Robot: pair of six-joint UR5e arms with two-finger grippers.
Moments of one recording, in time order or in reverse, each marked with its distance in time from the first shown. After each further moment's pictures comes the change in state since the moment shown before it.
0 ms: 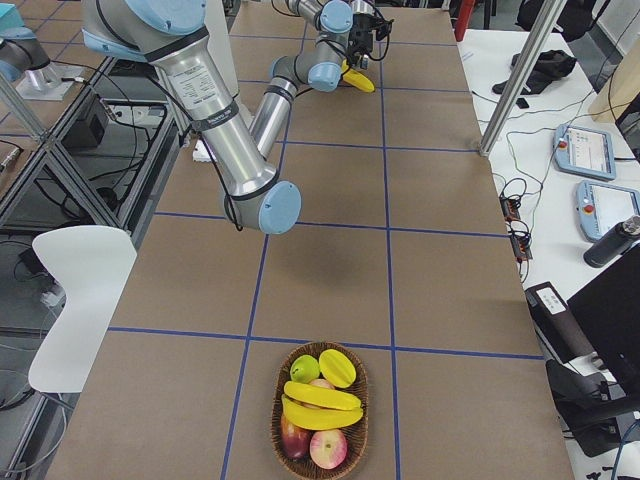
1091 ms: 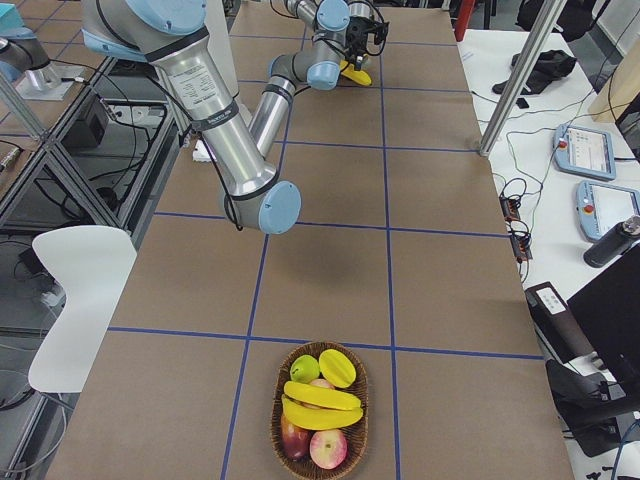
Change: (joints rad) left arm 0.021 0.000 0.017 -0.092 -0.001 0.040; right arm -0.004 -0.008 0.008 0.085 0.009 0.036
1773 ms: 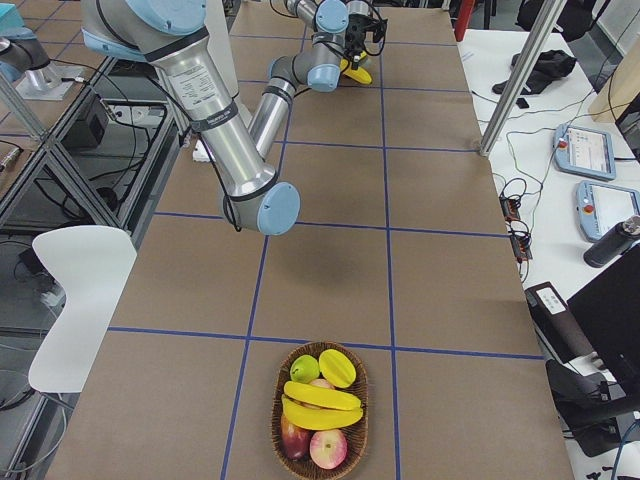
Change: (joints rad) left arm 0.000 0.010 -0.016 -0.019 -0.007 -0.010; right arm 0.000 -0.002 0.001 0.014 -0.003 0.004
